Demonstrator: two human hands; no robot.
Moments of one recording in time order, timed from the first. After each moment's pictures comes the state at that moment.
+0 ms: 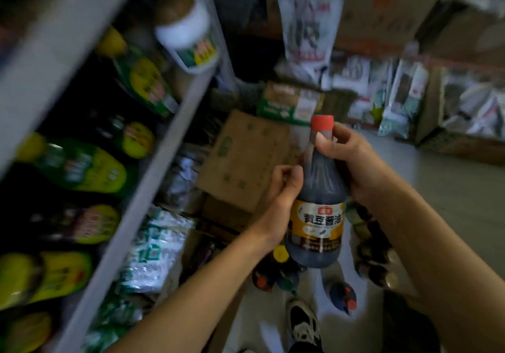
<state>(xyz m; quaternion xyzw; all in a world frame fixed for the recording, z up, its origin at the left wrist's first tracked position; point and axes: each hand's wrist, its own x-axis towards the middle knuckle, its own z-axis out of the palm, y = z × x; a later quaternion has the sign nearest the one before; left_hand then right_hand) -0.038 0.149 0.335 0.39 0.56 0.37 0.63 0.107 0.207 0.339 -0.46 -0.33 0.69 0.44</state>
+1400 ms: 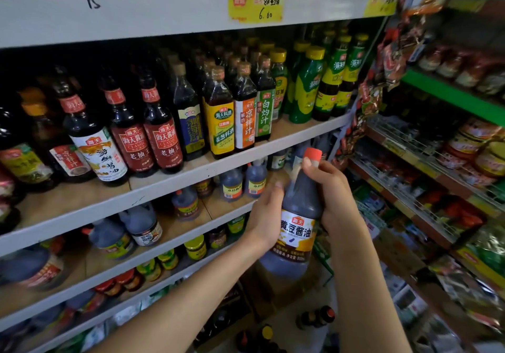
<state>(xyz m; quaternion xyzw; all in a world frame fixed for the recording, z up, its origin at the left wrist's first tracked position) -0.144 0.047 0.848 0.29 0.61 0.64 0.37 -0.061 0.137 0.895 -0.35 -0.50 0.70 0.36</state>
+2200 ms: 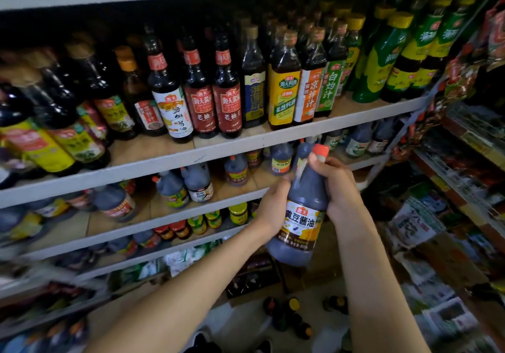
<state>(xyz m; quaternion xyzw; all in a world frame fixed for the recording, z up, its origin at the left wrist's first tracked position) -0.181 -0.025 0.808 0.18 0.65 0.63 0.38 -0.117 0.085 0.844 -0.36 -0.46 0.76 0.28</state>
